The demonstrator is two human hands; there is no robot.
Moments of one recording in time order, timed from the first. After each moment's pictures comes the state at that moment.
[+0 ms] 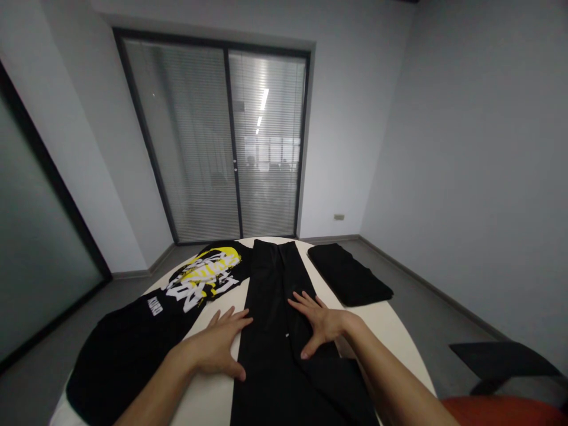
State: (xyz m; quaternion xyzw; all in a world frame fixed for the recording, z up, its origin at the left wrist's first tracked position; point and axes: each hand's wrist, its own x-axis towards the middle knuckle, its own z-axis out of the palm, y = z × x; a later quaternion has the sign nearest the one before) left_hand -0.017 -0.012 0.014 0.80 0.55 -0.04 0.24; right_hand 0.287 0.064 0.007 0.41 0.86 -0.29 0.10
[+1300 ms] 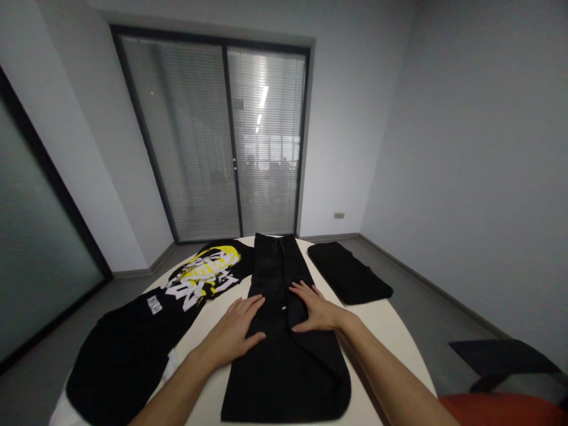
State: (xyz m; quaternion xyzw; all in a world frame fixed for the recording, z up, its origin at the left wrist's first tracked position) left_hand 0.002 0.002 -0.021 0.85 0.50 0.13 0.10; right_hand 0.289 0.080 -0.020 0.43 0.87 -0.24 -0.07
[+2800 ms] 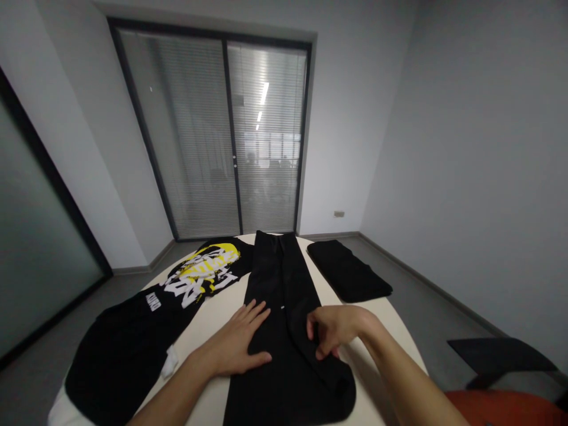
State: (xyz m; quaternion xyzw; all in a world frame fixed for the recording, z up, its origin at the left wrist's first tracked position) left_hand 0.010 -0.012 -0.015 0.86 0.48 0.05 0.19; right_hand 0.301 0.045 0.032 0.44 0.73 -0.49 0.15
